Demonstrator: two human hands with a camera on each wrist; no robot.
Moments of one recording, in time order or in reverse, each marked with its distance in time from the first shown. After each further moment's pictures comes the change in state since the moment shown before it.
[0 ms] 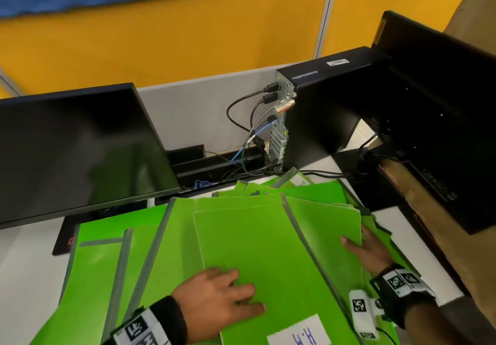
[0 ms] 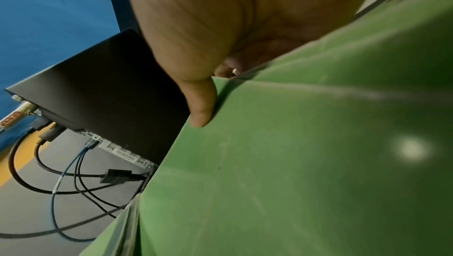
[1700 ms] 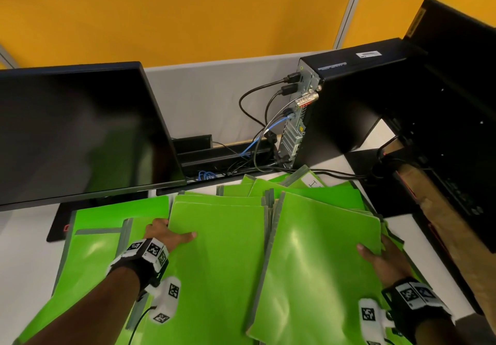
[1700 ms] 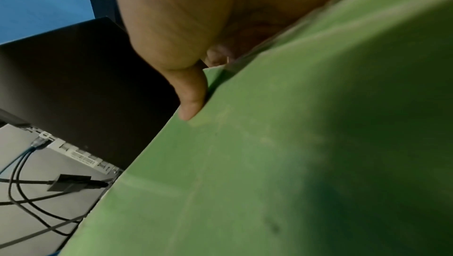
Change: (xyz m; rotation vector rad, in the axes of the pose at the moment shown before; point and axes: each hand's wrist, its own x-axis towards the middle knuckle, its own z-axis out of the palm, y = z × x) left_hand -0.051 -0.169 0.154 -0.941 0.013 -1.731; right_hand -0.021 -0.031 -0.003 -0.168 0.146 0.041
